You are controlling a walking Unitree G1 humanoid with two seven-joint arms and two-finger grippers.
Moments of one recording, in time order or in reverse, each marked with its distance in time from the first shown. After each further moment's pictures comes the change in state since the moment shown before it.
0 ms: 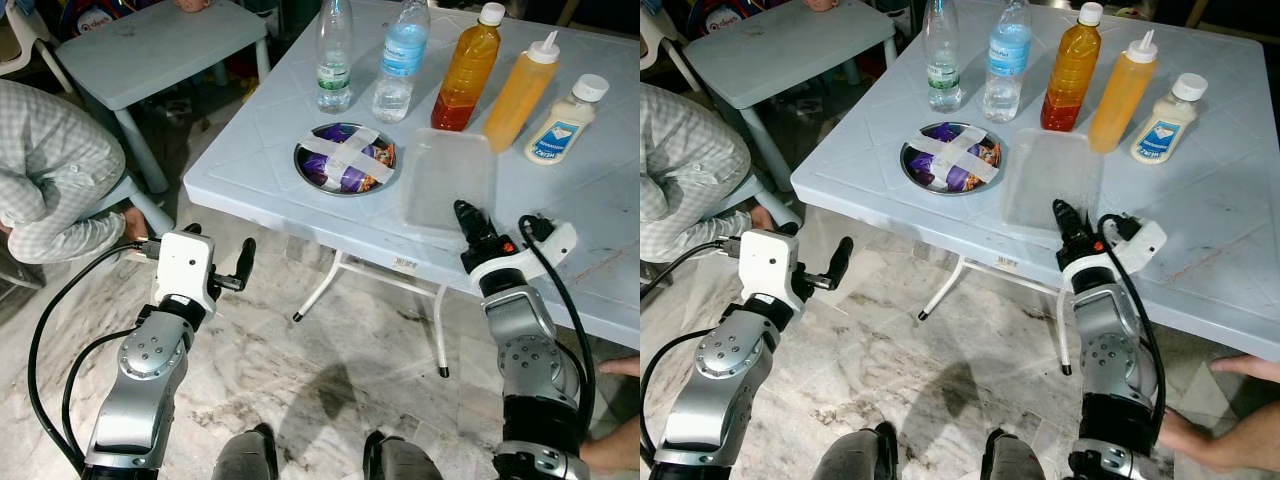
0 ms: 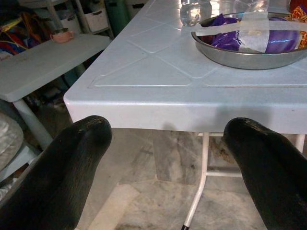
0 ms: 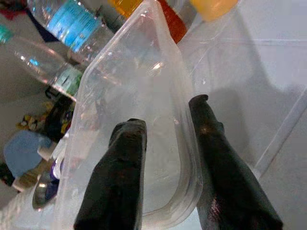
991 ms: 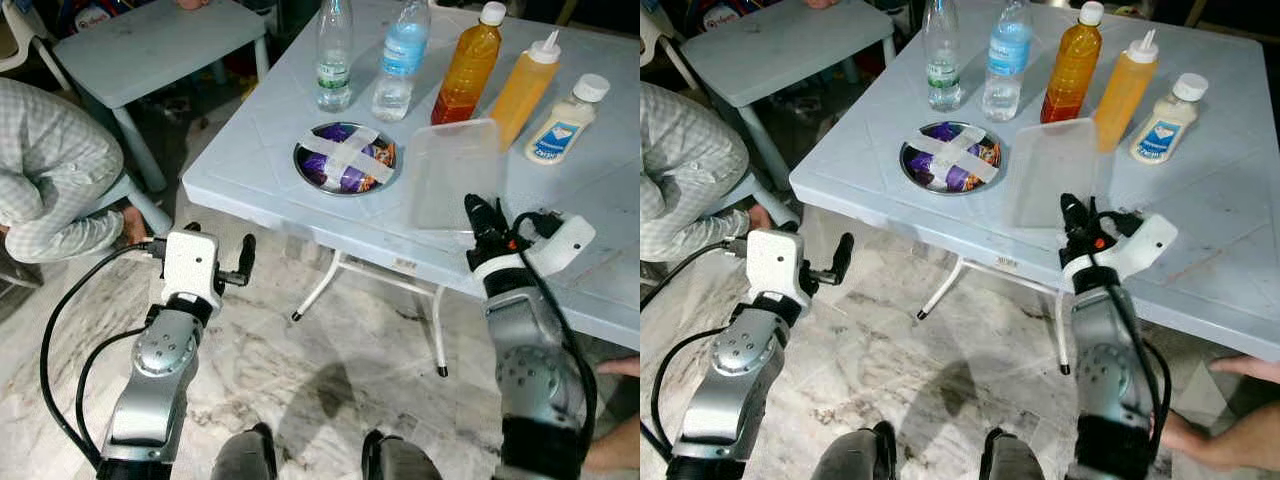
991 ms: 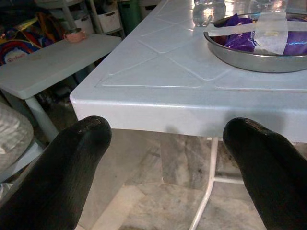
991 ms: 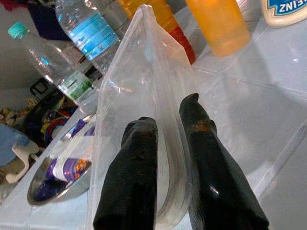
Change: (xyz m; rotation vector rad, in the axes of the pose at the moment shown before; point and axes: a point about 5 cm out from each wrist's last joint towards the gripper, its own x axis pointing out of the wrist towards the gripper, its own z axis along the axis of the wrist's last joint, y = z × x) left arm 0.008 -0.005 -0.004 -0.003 -0.006 0.066; right arm -0.018 0.027 0.002 -0.184 -0.059 0.013
